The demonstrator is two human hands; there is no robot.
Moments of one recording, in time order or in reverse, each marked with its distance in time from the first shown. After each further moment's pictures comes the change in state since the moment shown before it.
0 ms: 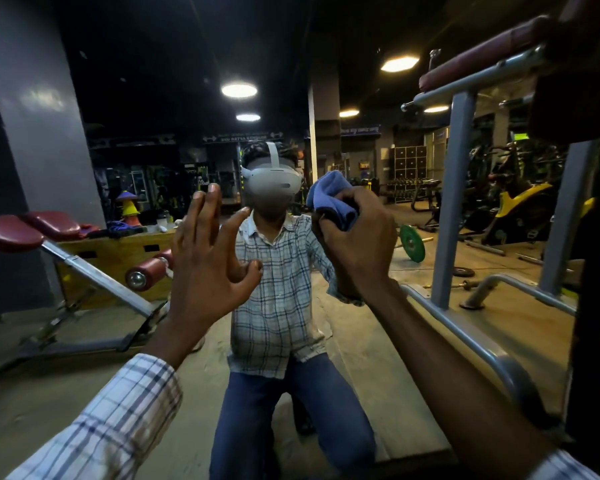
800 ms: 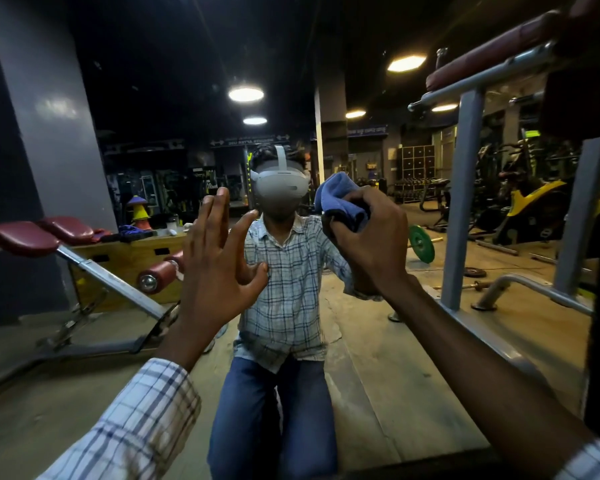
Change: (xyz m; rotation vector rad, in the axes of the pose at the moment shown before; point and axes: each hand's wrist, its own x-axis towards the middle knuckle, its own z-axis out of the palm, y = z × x) left_hand 0.000 0.002 -0.006 0.023 -0.025 -0.021; right_hand 0.008 0.010 -0.010 0.051 -0.088 -0.097
